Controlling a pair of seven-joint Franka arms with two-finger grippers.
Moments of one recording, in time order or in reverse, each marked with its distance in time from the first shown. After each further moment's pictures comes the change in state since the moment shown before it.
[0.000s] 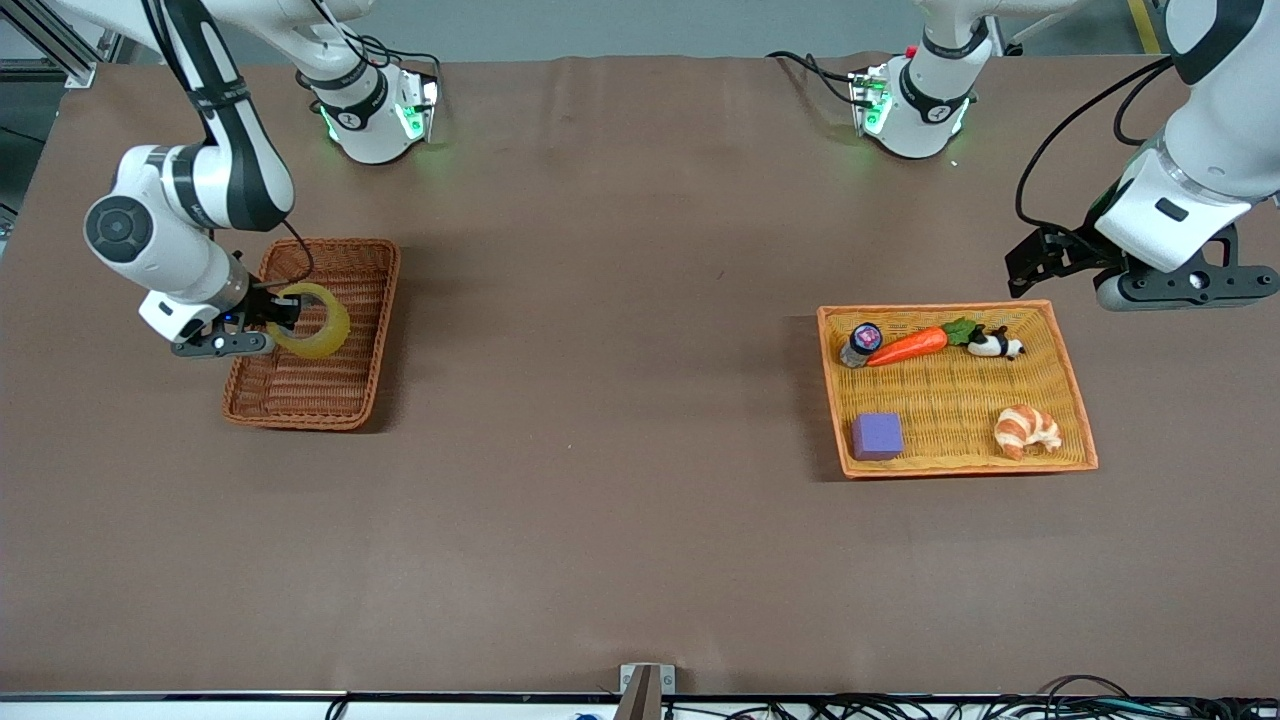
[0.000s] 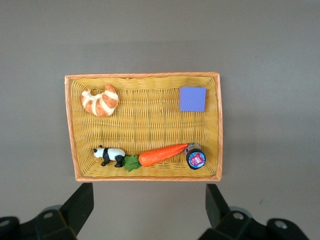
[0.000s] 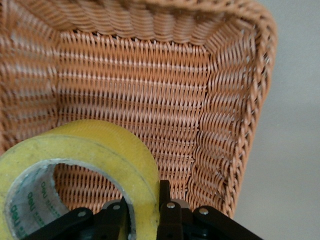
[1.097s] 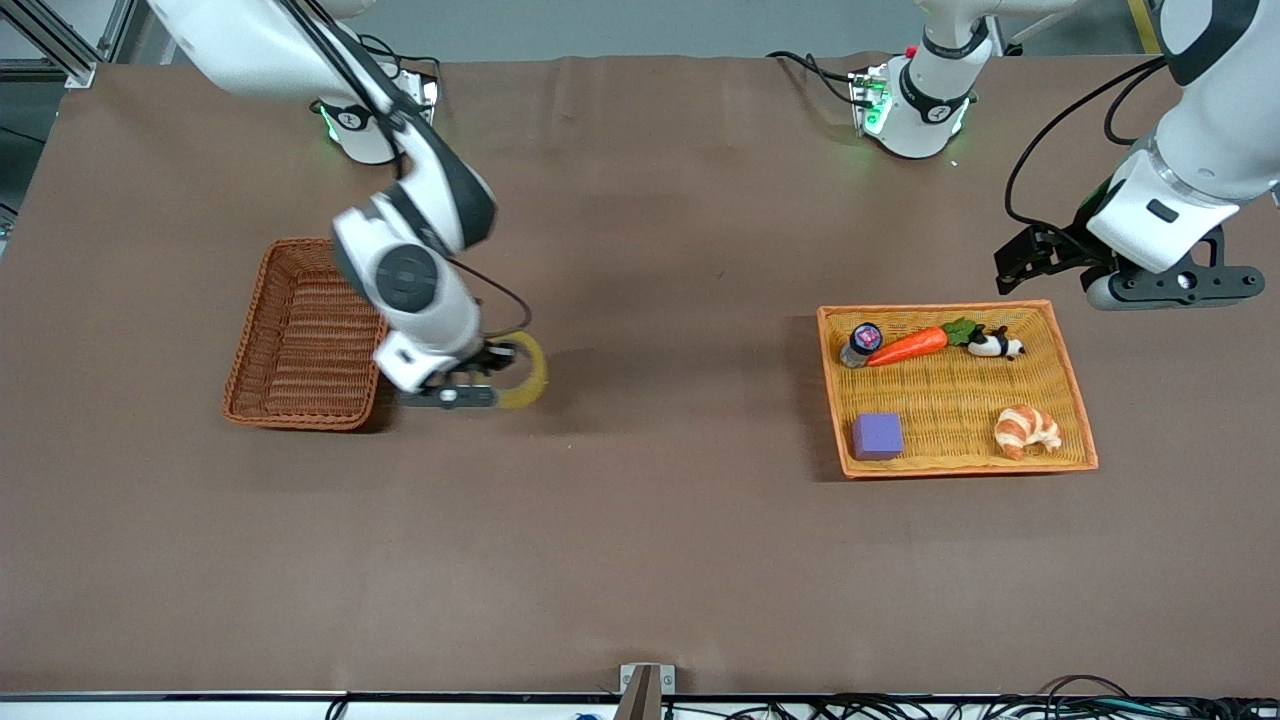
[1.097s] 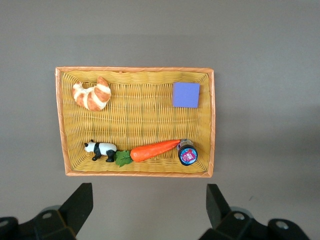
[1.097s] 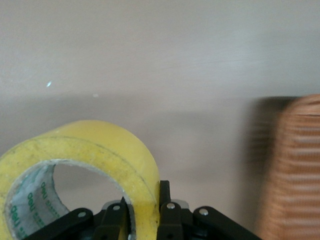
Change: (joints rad) left arm -0.001 0.000 0.000 -0.005 -0.031 -0.008 -0.037; right arm 0.032 0.274 0.505 0.636 -0.035 -0.401 0.616
